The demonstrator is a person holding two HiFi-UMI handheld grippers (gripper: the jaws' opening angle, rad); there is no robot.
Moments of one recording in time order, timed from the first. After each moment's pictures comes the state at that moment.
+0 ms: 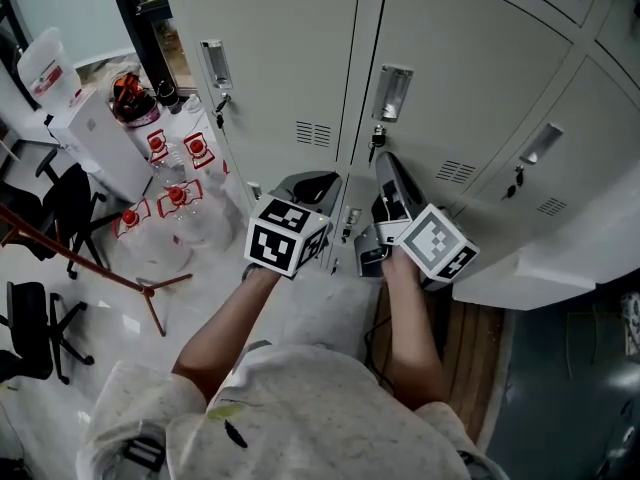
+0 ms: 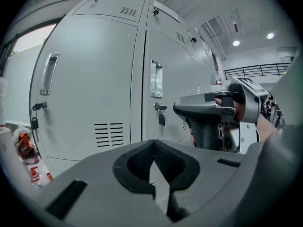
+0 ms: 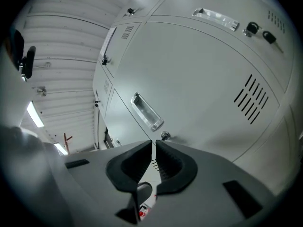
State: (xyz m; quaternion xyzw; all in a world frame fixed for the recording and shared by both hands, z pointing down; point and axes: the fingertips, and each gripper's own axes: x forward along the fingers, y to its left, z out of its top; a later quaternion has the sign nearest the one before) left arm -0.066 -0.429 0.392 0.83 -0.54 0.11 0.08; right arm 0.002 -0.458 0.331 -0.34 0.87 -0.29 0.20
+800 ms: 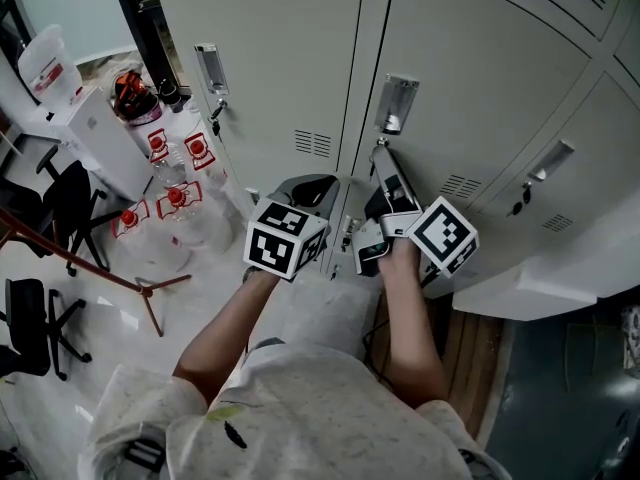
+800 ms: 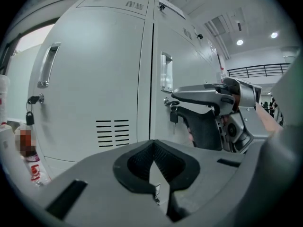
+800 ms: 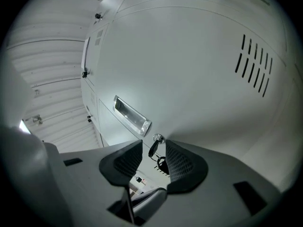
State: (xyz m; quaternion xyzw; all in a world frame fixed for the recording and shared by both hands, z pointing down) left arm -0.077 -0.458 0.404 0.82 -0.56 0.11 0.09; right arm -0.009 -0.497 0.340 -0.30 0.83 -0.40 0.24
